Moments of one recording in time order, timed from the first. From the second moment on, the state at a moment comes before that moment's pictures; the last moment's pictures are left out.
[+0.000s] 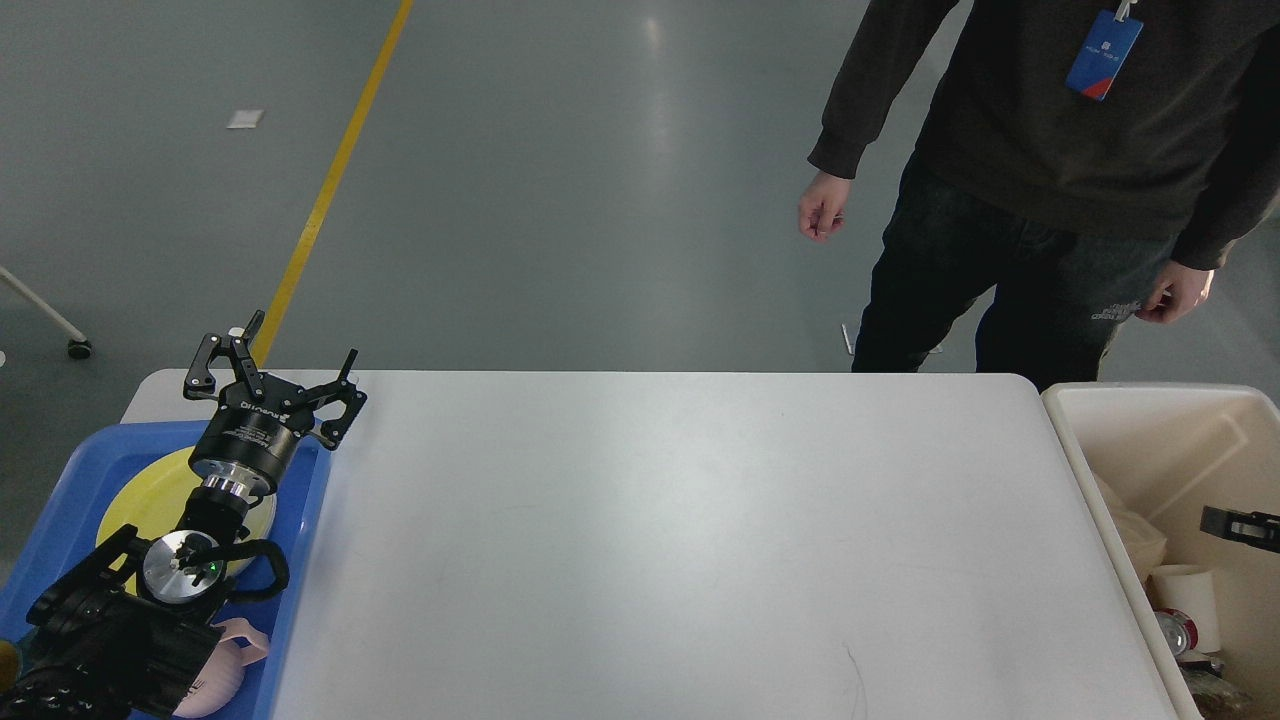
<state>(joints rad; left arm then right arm) -0.52 0.22 -1.13 -0.44 -0.15 -0.71 -0.12 0.84 -0.58 -0.89 0.23 -0.30 0.08 0.27</state>
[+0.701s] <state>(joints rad) -0.52 0.22 -1.13 -0.44 -0.15 -0.71 -0.12 0.80 -0.19 0.61 0.41 0.18 0.28 0.34</state>
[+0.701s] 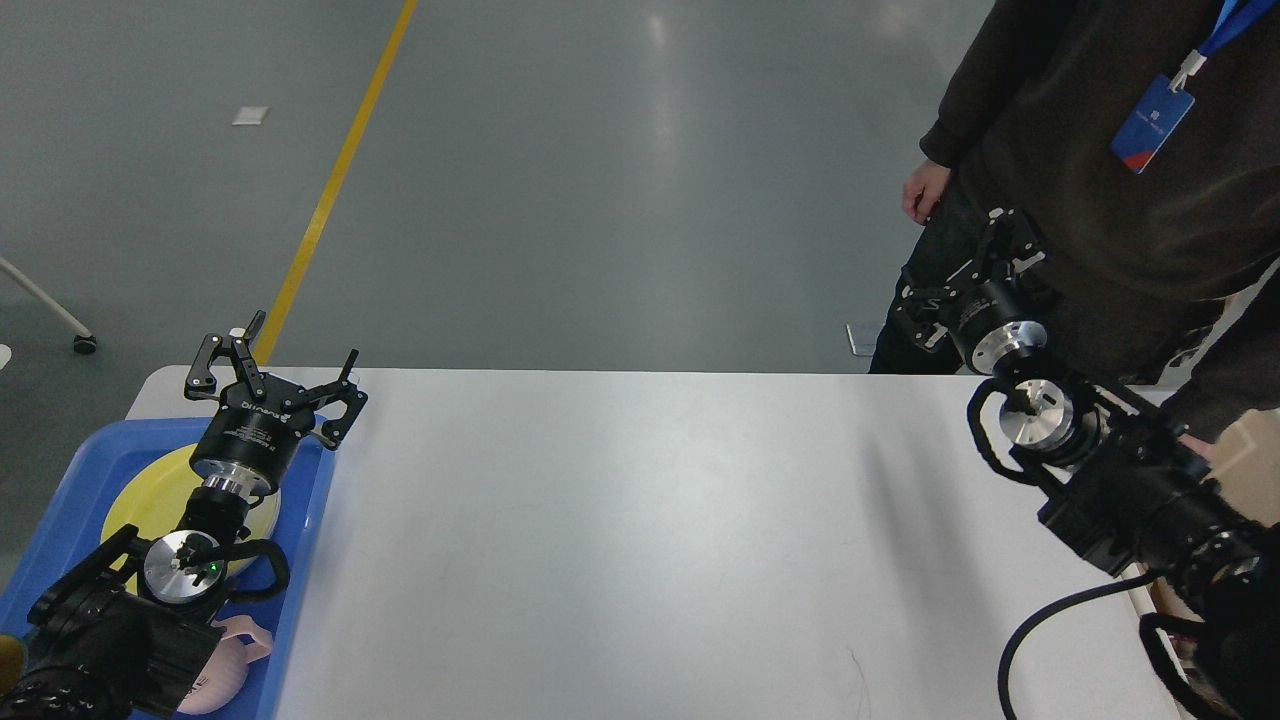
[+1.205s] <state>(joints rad) -0.52 0.22 -1.13 -0.44 -0.15 -0.71 -0.12 0.73 -0.09 0.63 0.28 0.18 0.43 0.56</state>
